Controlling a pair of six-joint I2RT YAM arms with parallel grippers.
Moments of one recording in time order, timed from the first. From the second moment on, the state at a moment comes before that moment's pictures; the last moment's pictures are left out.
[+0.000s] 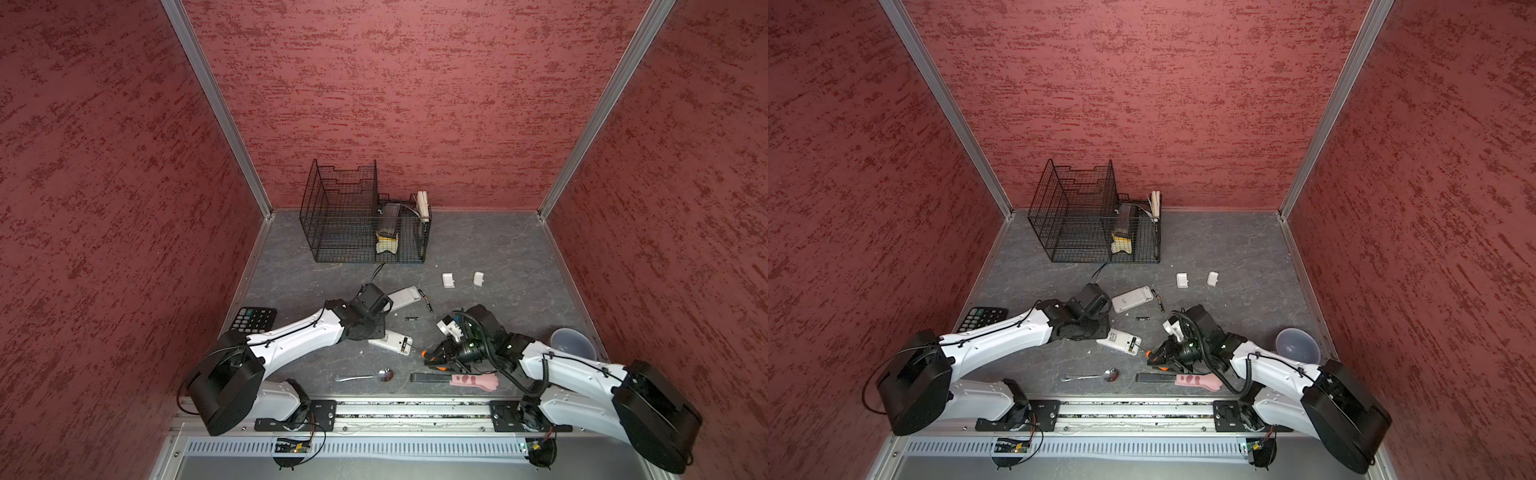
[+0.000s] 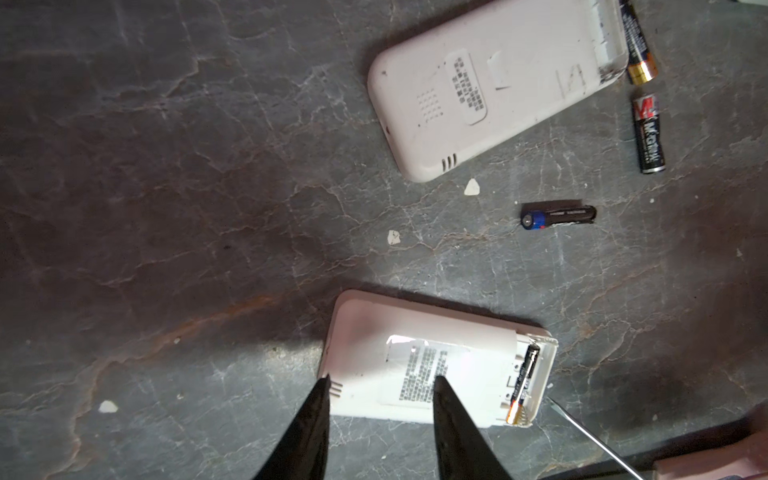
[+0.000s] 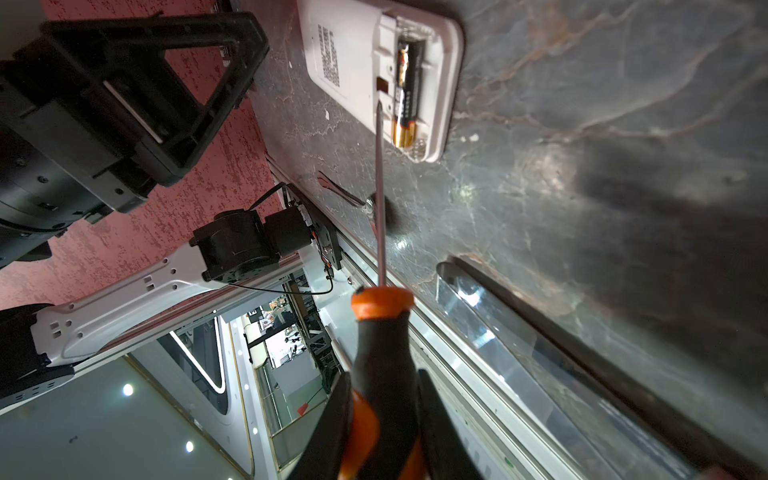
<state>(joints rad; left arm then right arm) -0.77 1.36 0.76 -0.57 -0.06 -0.76 0.72 1.13 0.34 0.01 -0.81 1.14</state>
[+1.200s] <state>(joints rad) -0.82 1.41 0.76 -0.57 -0.10 -0.76 0.70 1.21 0.32 0.06 -0.85 1.10</state>
